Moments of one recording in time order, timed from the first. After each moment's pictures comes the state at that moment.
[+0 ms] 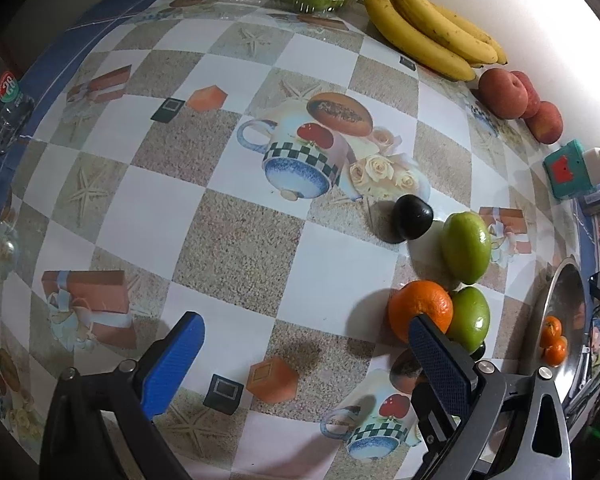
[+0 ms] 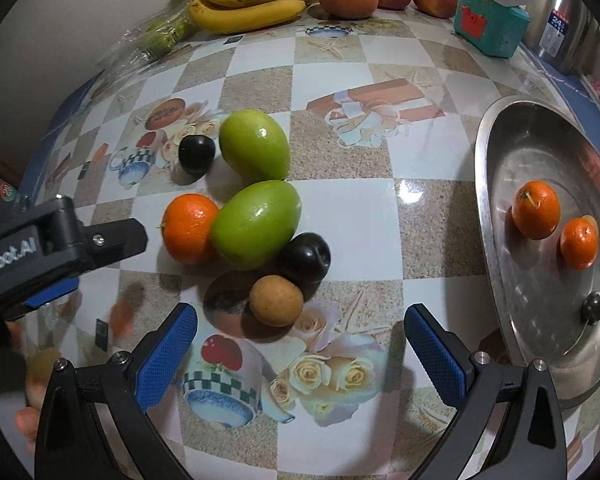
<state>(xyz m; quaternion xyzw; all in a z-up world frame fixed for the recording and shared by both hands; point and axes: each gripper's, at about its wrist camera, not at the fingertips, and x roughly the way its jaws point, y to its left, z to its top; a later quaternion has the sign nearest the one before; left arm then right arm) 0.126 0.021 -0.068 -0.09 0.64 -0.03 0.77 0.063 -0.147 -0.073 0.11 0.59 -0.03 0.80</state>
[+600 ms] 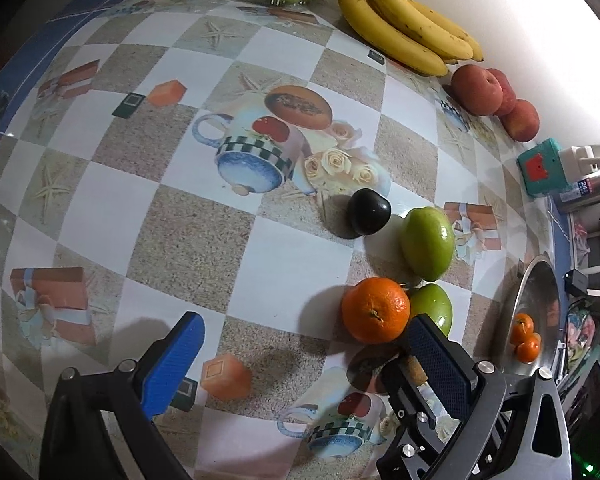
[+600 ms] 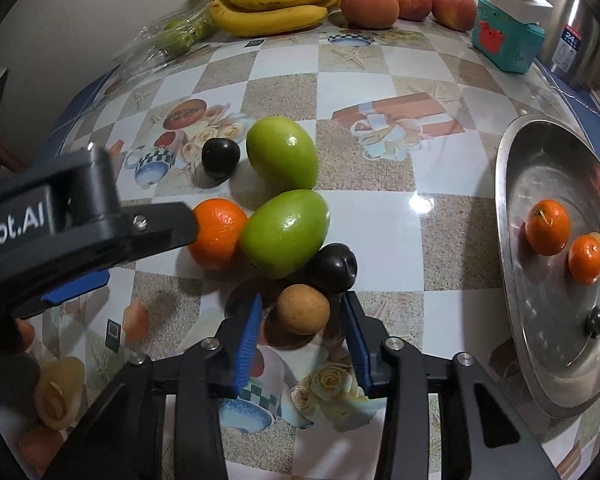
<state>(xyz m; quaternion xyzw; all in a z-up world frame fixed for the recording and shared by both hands) 0.129 0.001 -0.068 -0.12 0.64 -0.07 0.75 0.065 -0.134 -0.071 0.10 0.58 -0.01 0.81</state>
